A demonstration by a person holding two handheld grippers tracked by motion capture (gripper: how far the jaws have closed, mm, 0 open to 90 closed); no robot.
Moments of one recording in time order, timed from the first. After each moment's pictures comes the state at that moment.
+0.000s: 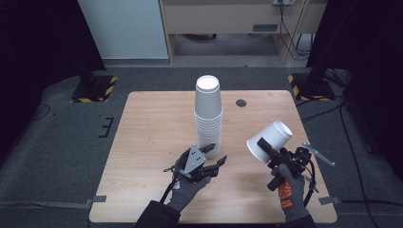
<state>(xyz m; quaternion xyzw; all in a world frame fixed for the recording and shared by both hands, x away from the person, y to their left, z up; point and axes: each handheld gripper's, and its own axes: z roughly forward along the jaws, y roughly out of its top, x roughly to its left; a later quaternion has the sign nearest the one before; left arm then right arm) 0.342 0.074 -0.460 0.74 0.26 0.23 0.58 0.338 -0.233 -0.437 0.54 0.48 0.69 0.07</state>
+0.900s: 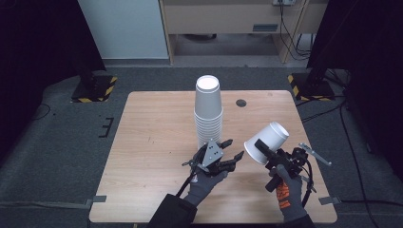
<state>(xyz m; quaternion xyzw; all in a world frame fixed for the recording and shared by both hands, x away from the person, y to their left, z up) 0.361 0.025 -0.464 0.72 0.24 0.21 0.61 0.339 -0.228 -0.441 0.54 0.48 0.69 0.06</state>
